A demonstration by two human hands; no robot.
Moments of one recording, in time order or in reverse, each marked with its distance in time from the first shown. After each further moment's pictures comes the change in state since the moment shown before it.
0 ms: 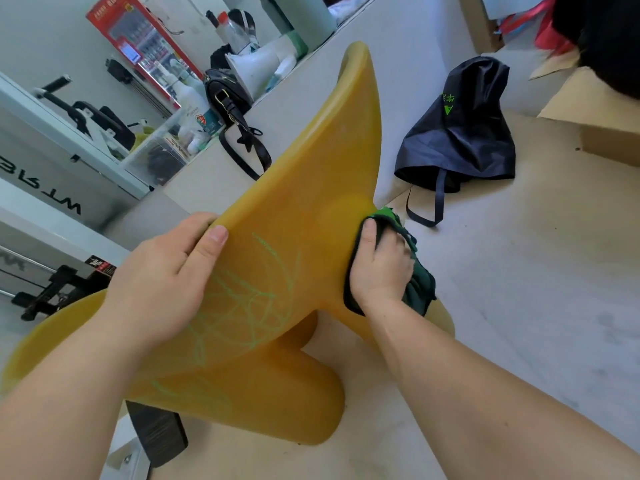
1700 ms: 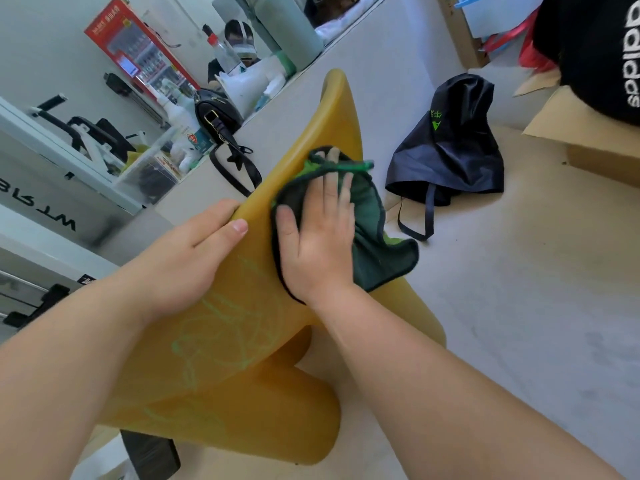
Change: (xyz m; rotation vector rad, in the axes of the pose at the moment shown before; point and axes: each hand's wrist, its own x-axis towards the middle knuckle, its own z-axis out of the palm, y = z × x) left_hand 0.054 0.055 -0.002 -0.264 -0.298 -0.014; right_hand 0.005 -0.081 -0.007 0.096 -0.085 -0.548
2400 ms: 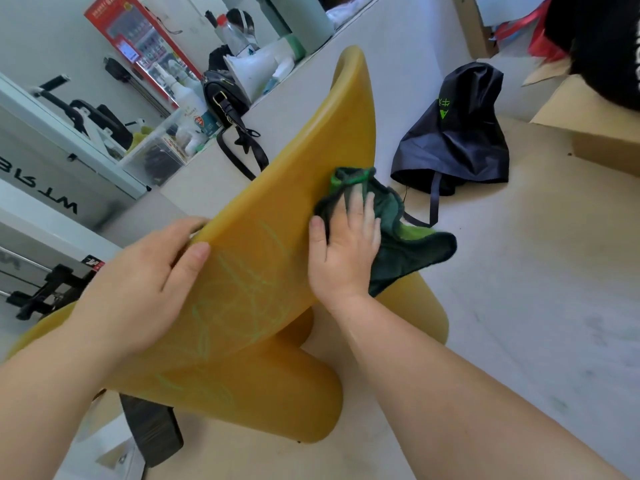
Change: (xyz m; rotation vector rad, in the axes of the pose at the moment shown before) left_hand -0.063 -0.064 -0.011 0.429 0.220 0.098; right_hand -0.044 0.031 0.018 -0.049 0.081 0.092
